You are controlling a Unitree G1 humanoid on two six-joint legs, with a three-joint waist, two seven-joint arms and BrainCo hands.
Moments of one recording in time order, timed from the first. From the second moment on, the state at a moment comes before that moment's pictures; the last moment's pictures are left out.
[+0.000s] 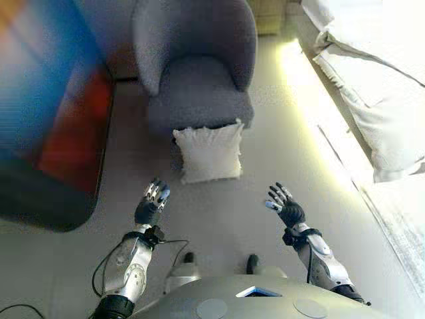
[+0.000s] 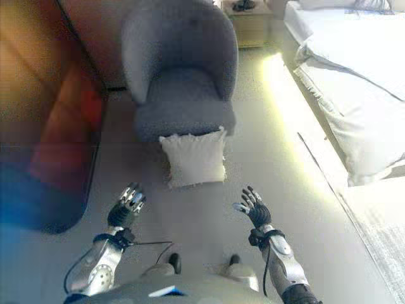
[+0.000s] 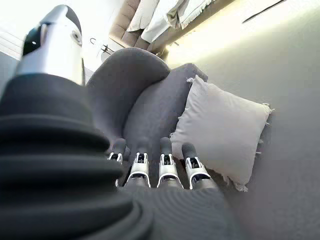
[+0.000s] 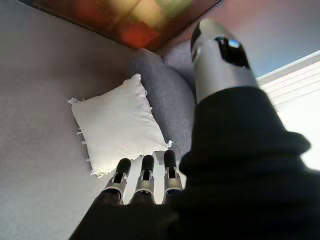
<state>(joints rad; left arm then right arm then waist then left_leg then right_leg) 0.30 0.29 -0.15 0.22 -0.74 -0.15 -0.06 0.23 -0.28 0.23 0.31 0.62 -0.07 0.08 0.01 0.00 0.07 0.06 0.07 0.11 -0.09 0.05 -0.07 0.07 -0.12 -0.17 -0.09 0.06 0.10</state>
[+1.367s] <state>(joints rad) 0.21 0.28 -0.15 0.21 -0.90 -0.06 -0.24 0.15 -0.26 0.21 0.26 0.79 -0.10 0.13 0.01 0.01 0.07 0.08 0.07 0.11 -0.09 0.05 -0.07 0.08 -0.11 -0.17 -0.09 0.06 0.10</state>
